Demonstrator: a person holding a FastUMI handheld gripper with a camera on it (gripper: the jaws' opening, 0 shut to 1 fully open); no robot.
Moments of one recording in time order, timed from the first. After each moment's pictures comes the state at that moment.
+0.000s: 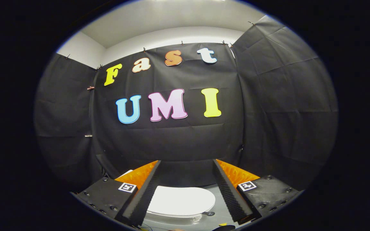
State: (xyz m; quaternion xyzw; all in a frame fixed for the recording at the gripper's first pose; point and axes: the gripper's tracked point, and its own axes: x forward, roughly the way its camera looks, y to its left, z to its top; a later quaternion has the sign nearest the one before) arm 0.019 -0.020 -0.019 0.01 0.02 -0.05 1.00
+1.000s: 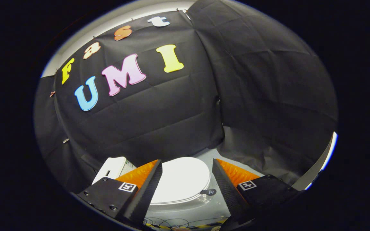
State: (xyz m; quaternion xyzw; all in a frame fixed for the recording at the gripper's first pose) arm 0.064 -0.130 -0.207 0.16 0.18 -0.17 0.96
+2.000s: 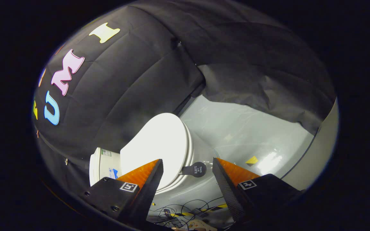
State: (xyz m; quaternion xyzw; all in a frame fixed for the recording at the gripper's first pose) arm 0.090 -0.196 -0.451 0.36 0.35 -0.20 0.84
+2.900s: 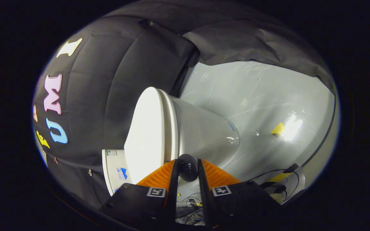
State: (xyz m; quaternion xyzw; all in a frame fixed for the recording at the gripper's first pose) arm 0.109 -0.179 -0.551 0.51 0.39 -0.14 0.75
